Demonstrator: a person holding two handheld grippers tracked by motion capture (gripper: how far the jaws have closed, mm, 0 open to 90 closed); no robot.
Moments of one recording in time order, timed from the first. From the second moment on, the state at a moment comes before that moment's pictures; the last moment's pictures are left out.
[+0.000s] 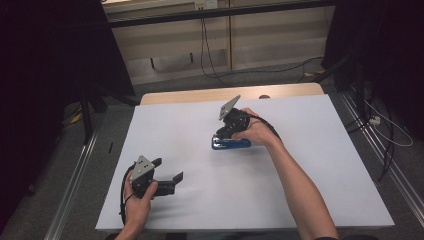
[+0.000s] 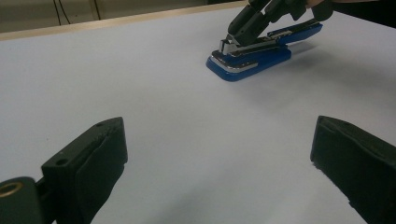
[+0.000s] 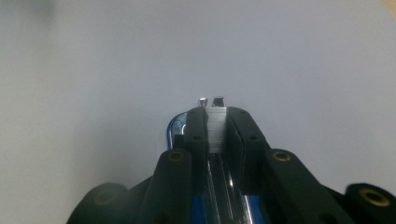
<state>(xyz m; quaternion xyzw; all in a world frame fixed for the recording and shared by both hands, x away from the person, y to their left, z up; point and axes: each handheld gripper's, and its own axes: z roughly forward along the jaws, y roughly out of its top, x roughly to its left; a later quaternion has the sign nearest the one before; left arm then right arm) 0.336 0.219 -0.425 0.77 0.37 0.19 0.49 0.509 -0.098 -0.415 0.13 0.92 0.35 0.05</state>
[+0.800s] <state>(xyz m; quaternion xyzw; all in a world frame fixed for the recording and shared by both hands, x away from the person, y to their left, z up) 0.337 0.219 -0.426 0.77 0.37 0.19 0.49 0.514 -0.094 -0.414 0.09 0.93 0.34 0.05</state>
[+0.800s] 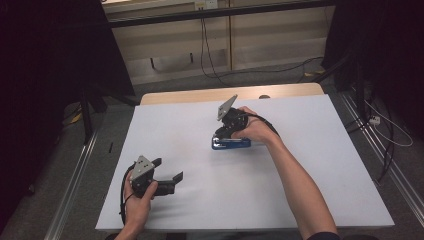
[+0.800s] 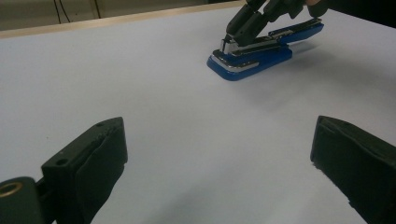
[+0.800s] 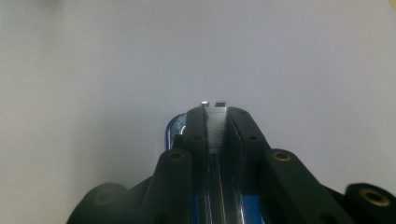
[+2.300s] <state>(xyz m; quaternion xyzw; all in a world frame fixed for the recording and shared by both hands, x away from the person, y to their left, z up) 0.336 0.221 -0.425 0.77 0.37 0.19 0.49 0.509 -0.099 -0.420 0.21 0.90 0.38 0.07</state>
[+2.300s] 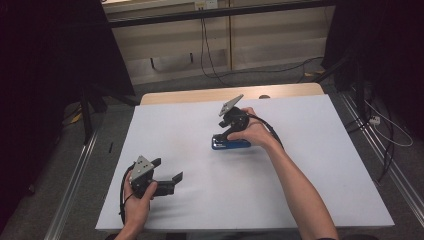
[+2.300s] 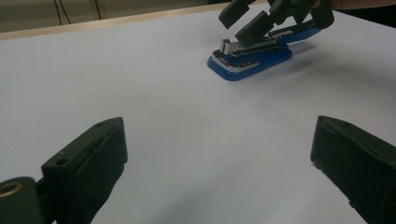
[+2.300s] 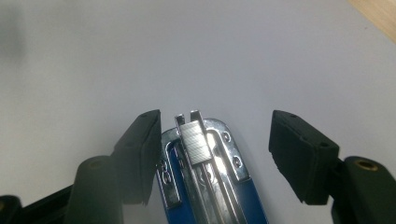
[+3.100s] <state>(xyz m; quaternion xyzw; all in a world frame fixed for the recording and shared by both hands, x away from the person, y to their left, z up) 0.335 0.221 -0.424 0.76 0.37 0.19 0.49 0.494 -0.114 -0.416 0.31 0.84 0.42 0.13</state>
